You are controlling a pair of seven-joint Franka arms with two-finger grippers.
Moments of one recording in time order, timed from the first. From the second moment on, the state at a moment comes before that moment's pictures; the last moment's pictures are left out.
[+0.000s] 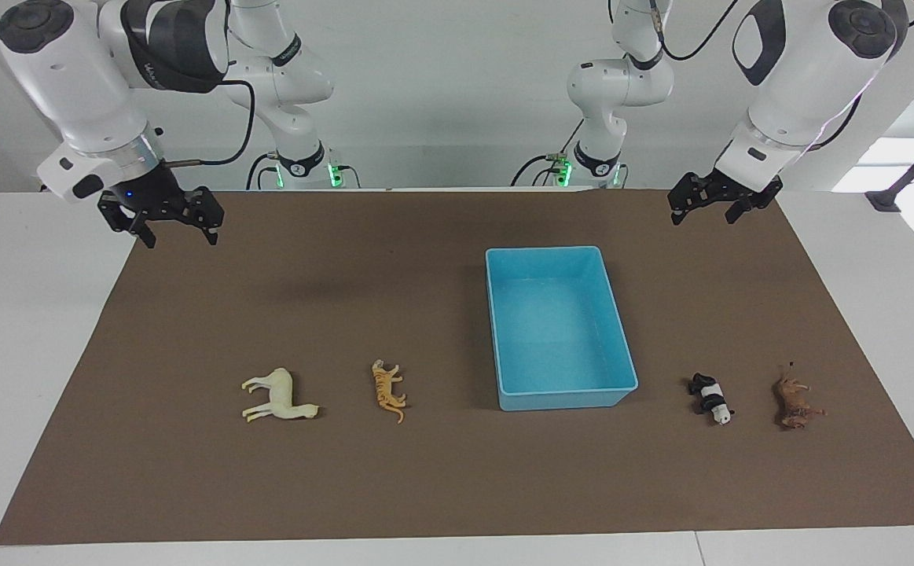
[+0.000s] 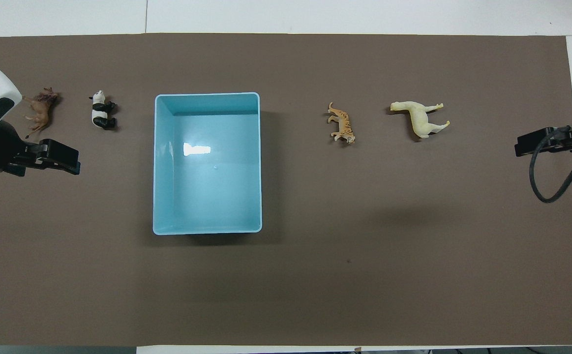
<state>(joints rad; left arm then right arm) -0.03 0.00 -0.07 -1.63 -0.02 1.53 -0.05 0.08 0.00 -0.13 -1.70 -0.02 1.68 -0.10</state>
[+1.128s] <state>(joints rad) -0.03 0.03 -0.07 -1.79 -0.02 1.91 -0.08 0.09 0.01 -0.12 -1.72 -0.02 1.75 -0.10</state>
